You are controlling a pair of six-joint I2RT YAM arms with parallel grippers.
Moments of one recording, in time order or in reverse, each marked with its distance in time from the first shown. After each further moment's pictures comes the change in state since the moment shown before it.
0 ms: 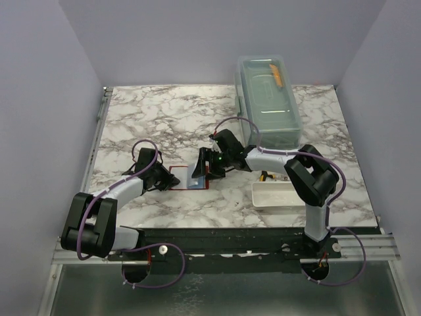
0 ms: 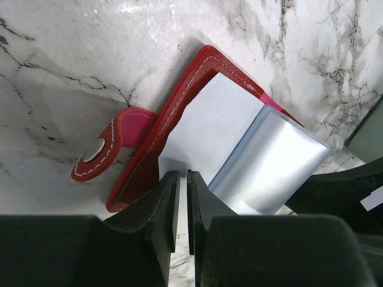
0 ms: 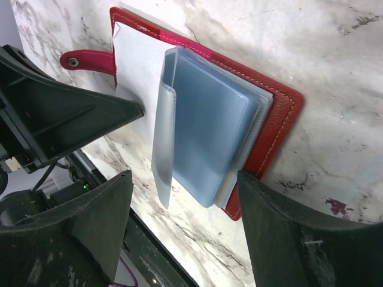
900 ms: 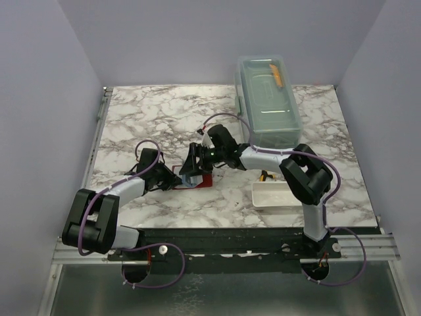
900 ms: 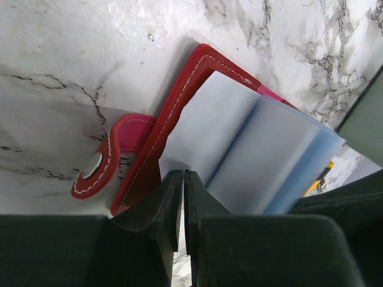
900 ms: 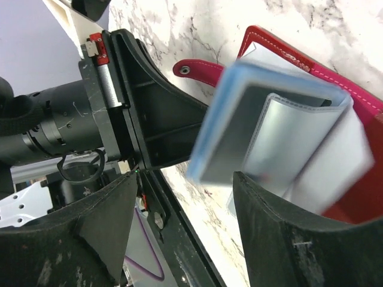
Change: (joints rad) left arm -0.015 0.020 -0.012 0.072 0.051 -0.016; right arm 0.023 0.042 0.080 0.153 -0.177 0.039
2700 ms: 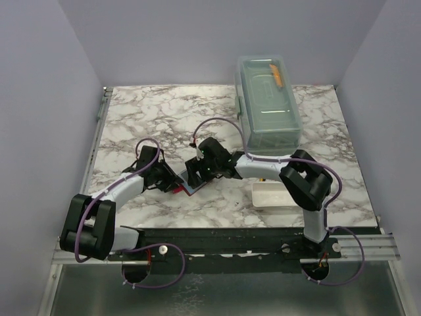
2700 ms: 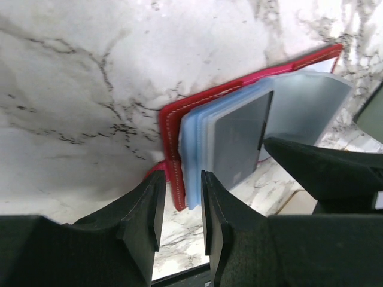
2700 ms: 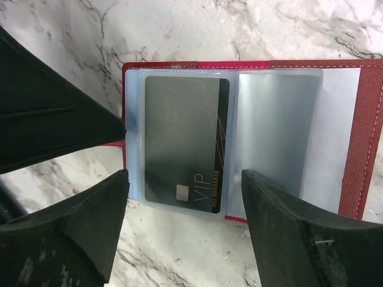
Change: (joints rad) left arm -0.007 -0.056 0.077 -0.190 0.006 0.048; right arm 0.101 -0.024 -0.022 -0.190 0.381 -0.456
